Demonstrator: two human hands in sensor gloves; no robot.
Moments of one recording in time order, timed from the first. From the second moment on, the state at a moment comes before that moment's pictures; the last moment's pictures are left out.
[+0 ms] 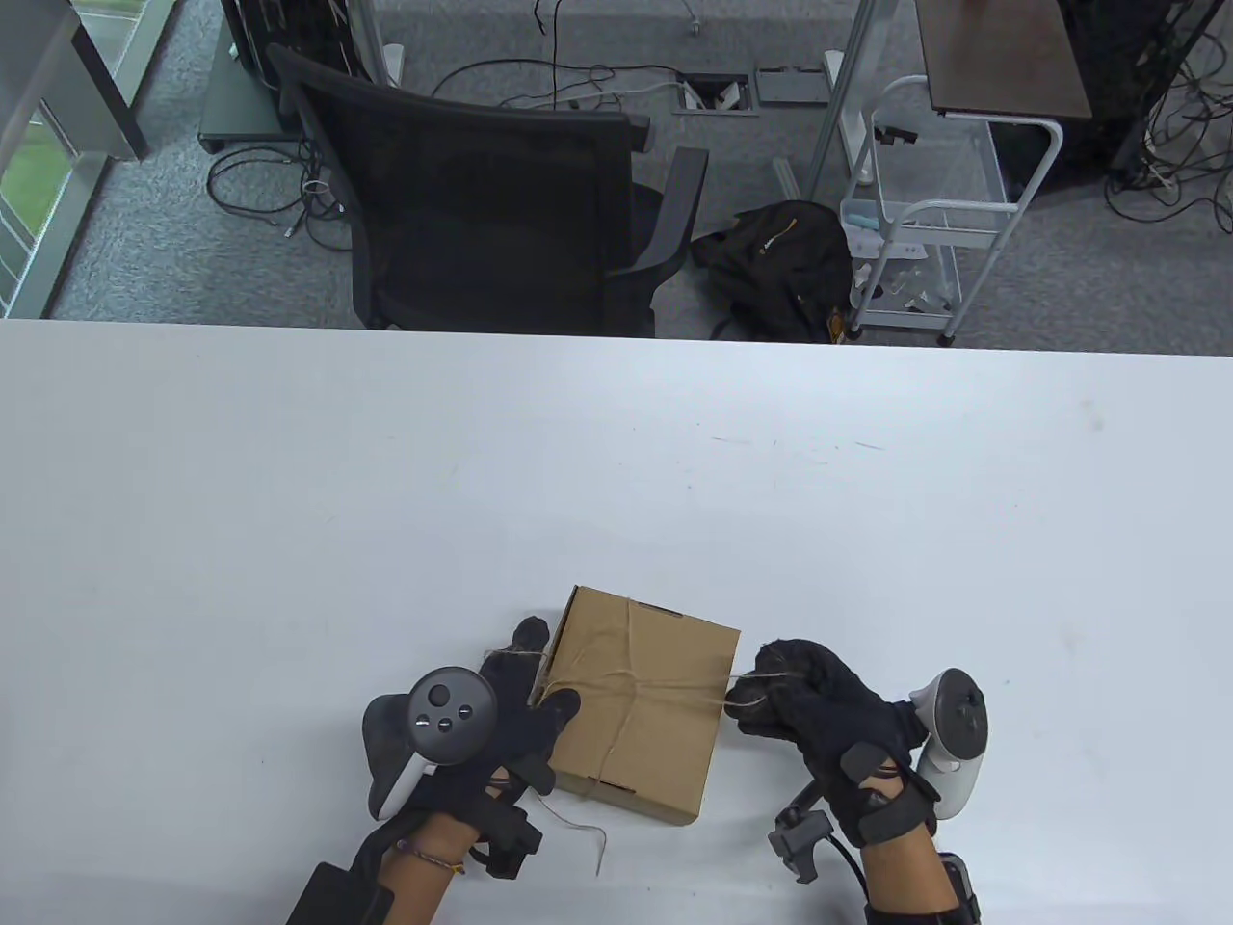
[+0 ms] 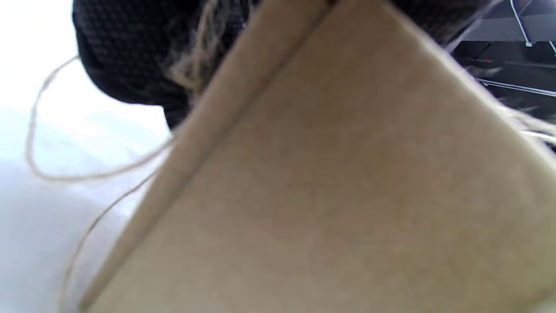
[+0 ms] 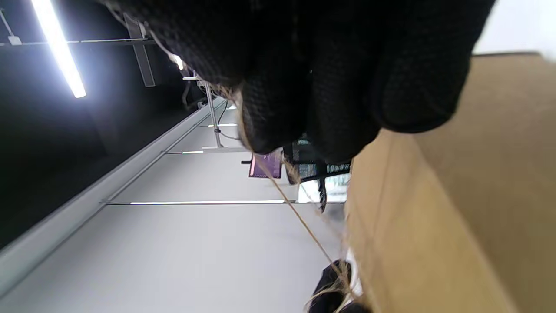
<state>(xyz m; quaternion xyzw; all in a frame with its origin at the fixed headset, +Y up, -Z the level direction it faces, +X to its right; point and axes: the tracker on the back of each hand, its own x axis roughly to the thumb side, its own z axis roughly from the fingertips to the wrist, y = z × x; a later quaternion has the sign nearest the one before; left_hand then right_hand) -0.148 -0.738 -0.166 -0.04 -0.04 0.33 0.94 0.208 -0.747 -0.186 0.09 0.09 0.64 0.76</state>
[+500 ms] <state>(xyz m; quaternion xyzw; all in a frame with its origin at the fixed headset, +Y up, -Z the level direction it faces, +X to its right) -0.148 -0.739 -0.165 -0.05 -0.03 0.33 0.94 0.220 -0.715 -0.177 -0.01 -0.07 0.96 0.27</state>
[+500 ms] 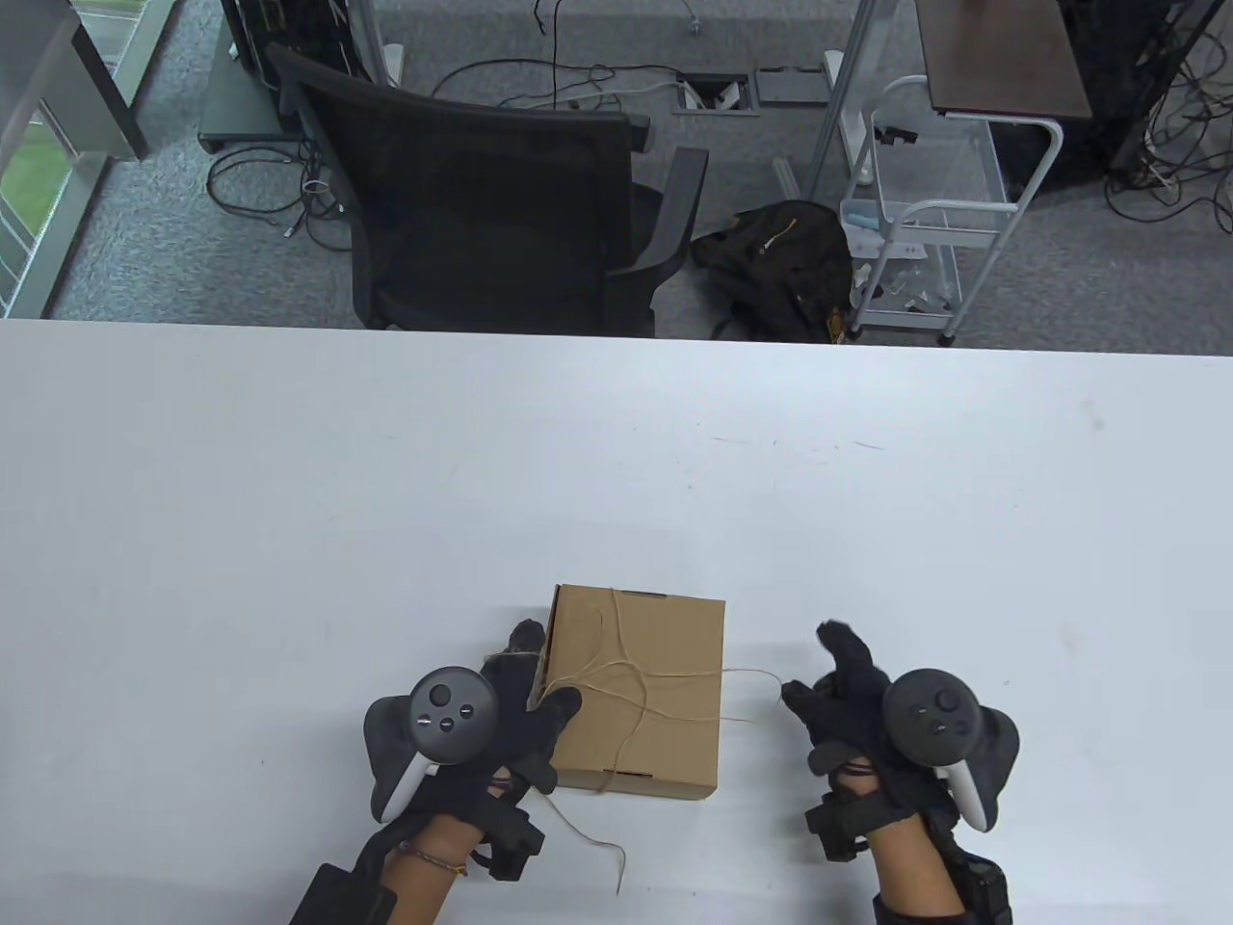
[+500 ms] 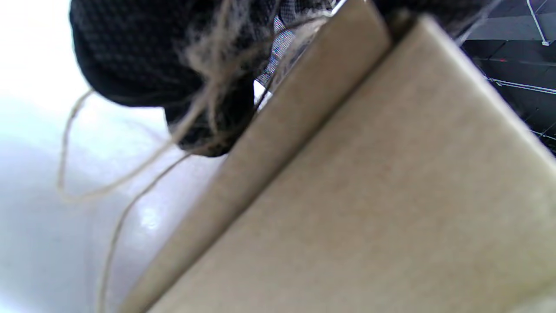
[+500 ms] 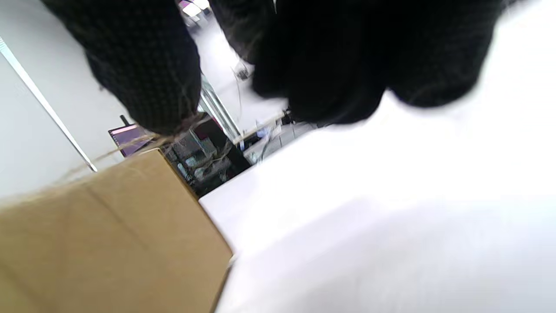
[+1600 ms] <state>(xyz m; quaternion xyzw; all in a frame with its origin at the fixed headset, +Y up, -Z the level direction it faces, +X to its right) -0.157 -0.730 -0.161 -0.01 -0.04 0.35 0.93 0.231 -0.731 -0.177 -0.05 -0.11 0.87 0.49</state>
